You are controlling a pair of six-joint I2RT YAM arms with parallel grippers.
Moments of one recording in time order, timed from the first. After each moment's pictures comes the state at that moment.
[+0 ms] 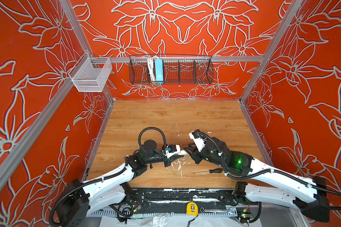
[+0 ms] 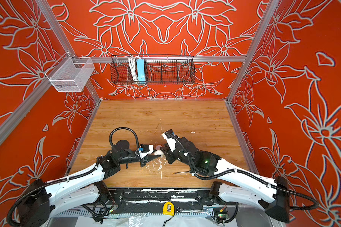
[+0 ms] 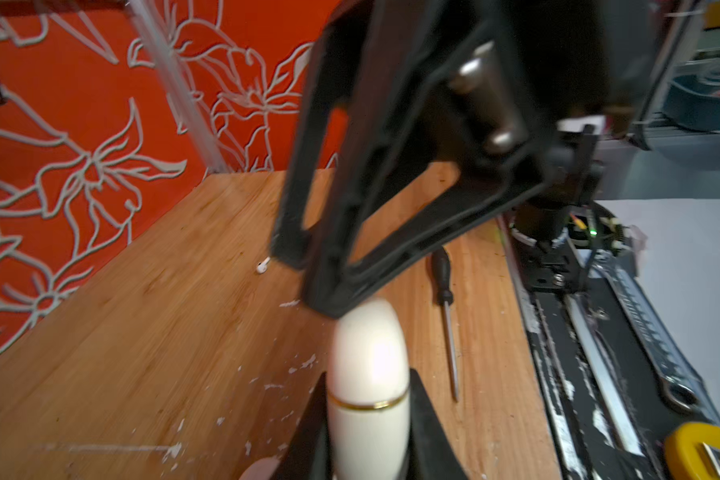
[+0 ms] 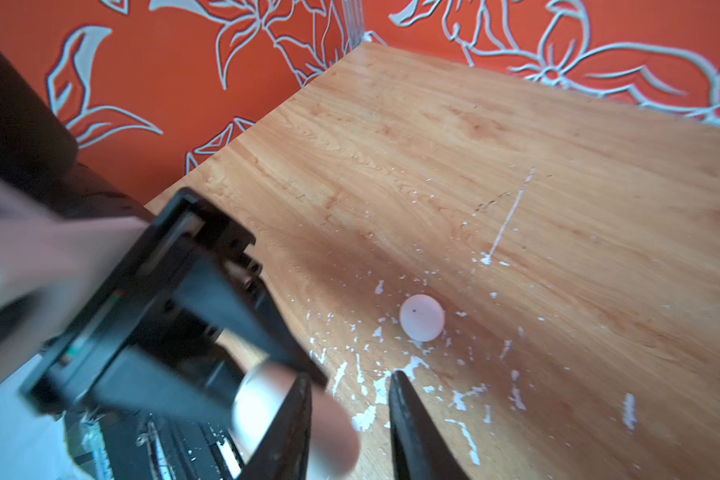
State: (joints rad) left arm -0.72 1.03 0.47 0.30 0.46 0.27; right arm 1.05 0.93 0.82 -0.35 0.17 0.34
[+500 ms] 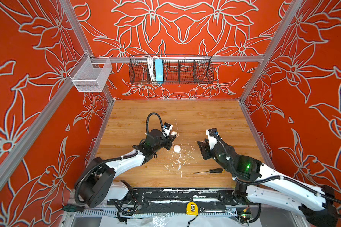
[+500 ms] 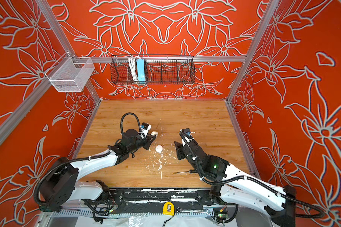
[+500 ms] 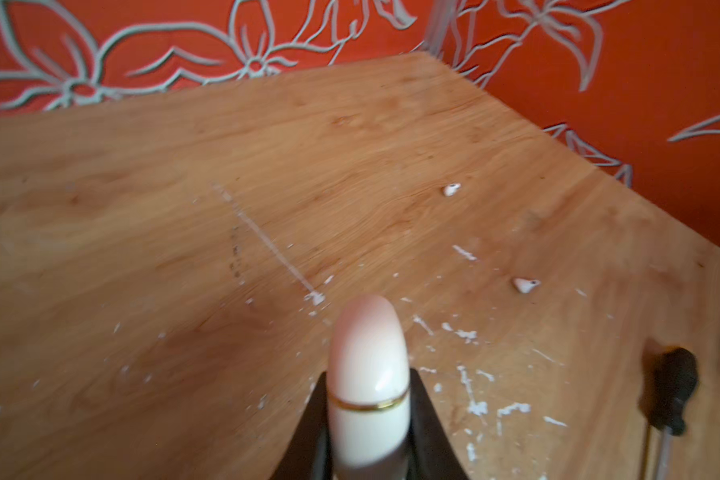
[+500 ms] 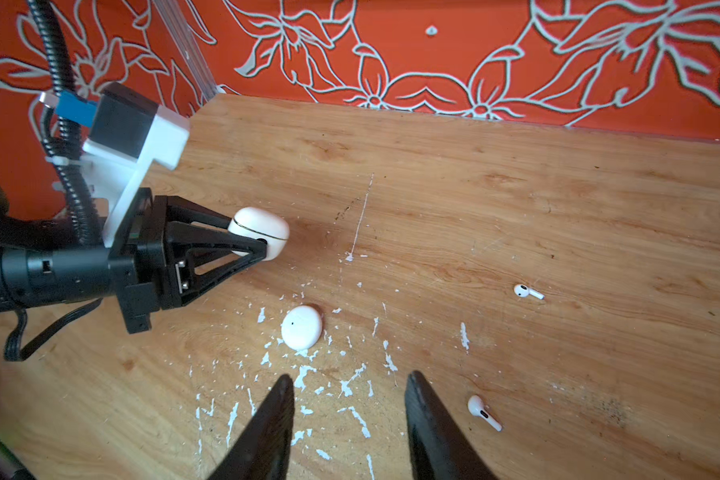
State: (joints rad) left arm -0.54 1.36 0.59 0.32 0.10 -0.21; right arm 1.01 0.84 0.74 -0.42 0.53 0.45
